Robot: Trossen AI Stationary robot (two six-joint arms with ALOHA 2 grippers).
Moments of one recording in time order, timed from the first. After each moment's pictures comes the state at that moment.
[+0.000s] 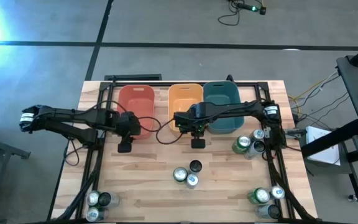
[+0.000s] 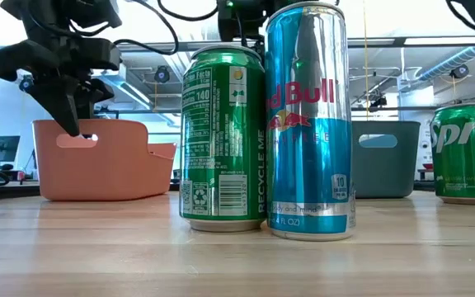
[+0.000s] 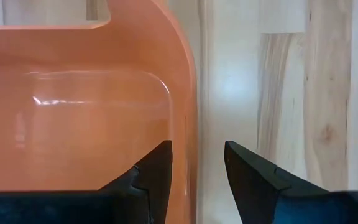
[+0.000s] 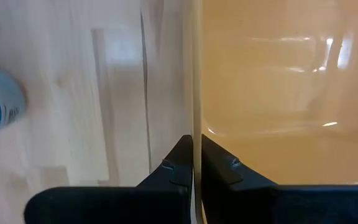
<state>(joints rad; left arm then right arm) 0.04 1.06 0.75 -0.90 -0.06 0.05 -0.06 2.05 1.76 -1.20 0.02 -0.05</state>
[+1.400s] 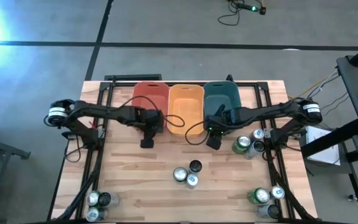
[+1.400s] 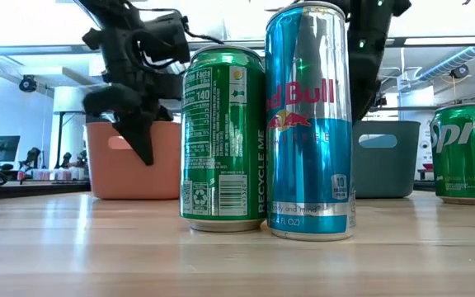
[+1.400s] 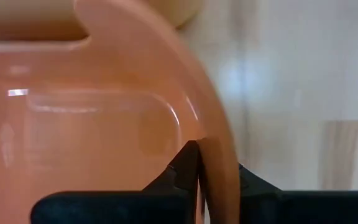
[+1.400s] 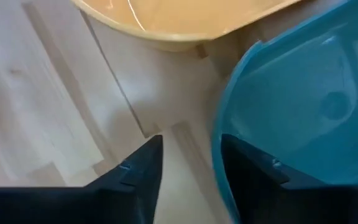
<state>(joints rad) 0.16 1.52 0.94 -0.67 -0.04 0.19 -0.03 1.59 1.10 -0.85 0.11 0.40</state>
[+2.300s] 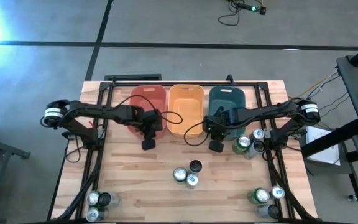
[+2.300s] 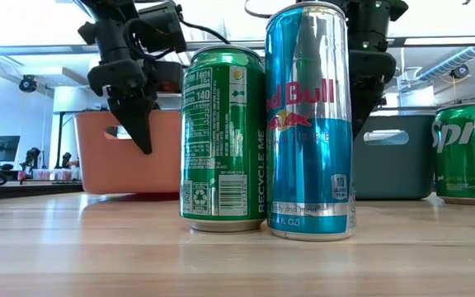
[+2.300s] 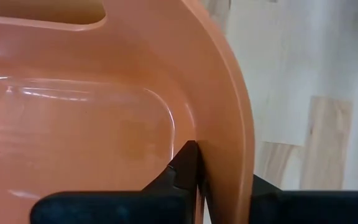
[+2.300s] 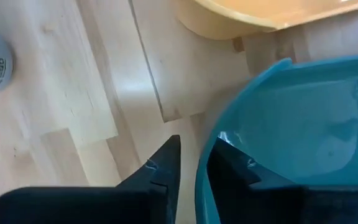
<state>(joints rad) 0.13 1.47 0.94 -0.67 0.08 -0.03 -0.03 1.59 1.11 -0.86 0.02 0.21</state>
